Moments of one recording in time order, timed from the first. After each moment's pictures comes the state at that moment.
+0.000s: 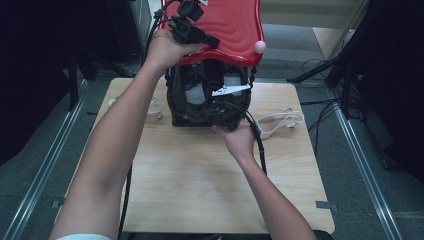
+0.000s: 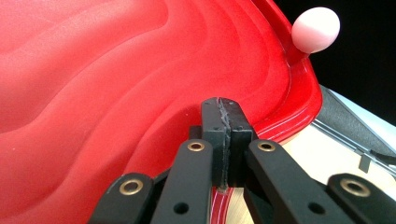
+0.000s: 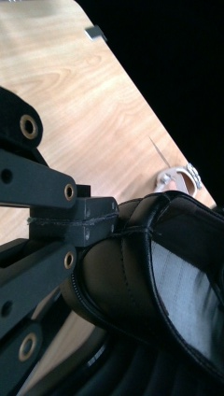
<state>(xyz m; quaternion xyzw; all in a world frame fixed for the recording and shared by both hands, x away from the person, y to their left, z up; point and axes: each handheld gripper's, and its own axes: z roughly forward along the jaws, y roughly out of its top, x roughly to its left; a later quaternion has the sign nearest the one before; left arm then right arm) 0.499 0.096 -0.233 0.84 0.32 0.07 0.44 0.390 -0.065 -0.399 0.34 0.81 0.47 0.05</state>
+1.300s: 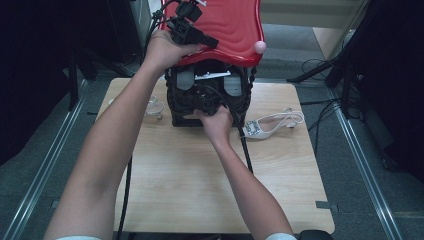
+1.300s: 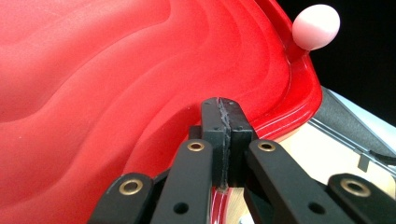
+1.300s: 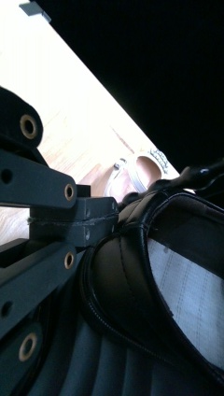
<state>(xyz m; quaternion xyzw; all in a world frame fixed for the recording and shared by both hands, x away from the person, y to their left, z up) 0.496 0.100 -0.234 0.84 0.32 0.07 0.44 0.434 -0.012 -0.403 0.39 0.78 0.49 0.04</state>
